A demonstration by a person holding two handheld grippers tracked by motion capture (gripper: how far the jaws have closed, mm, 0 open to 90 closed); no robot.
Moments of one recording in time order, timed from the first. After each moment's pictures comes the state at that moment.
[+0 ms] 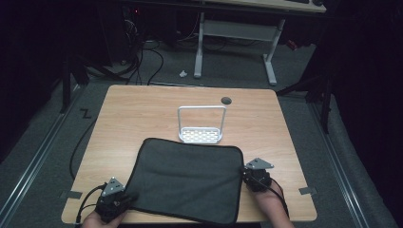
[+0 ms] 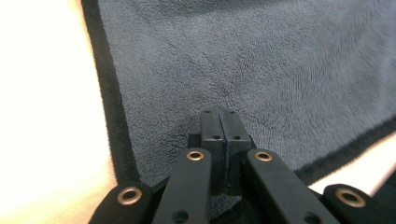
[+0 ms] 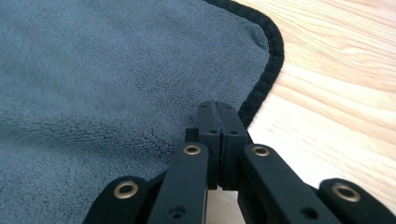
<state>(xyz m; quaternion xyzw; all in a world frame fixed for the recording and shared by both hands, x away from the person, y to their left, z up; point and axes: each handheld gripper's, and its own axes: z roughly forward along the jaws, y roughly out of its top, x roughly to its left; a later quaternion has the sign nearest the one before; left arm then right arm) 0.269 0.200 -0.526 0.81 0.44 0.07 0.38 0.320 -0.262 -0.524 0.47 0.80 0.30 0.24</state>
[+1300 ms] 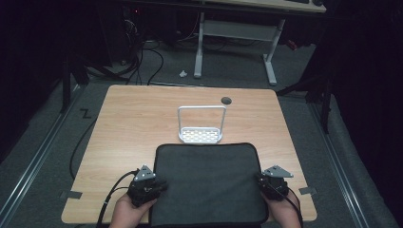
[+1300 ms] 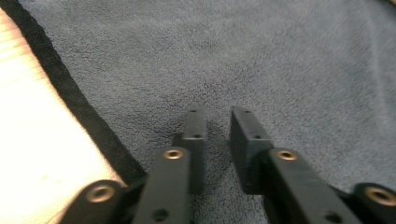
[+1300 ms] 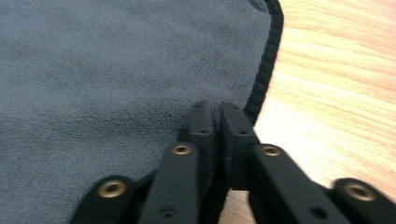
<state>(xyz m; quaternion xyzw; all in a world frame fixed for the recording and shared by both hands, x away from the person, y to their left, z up) 0.315 0.131 -0.530 0.82 0.38 0.04 0.42 0.291 -0.301 -0.522 0.52 0.76 0.28 0.26</state>
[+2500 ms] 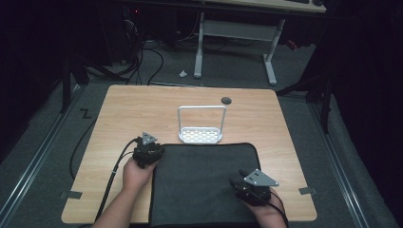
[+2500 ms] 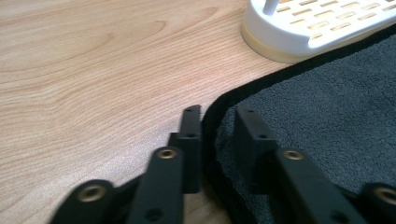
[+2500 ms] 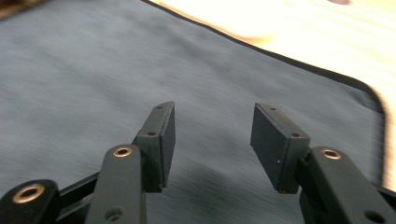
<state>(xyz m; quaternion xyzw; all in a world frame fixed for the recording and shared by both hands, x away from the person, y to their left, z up) 0.425 0.123 -0.534 0.79 0.45 0.17 0.39 0.274 -0.238 -0.505 0.41 0.78 0.38 0.26</state>
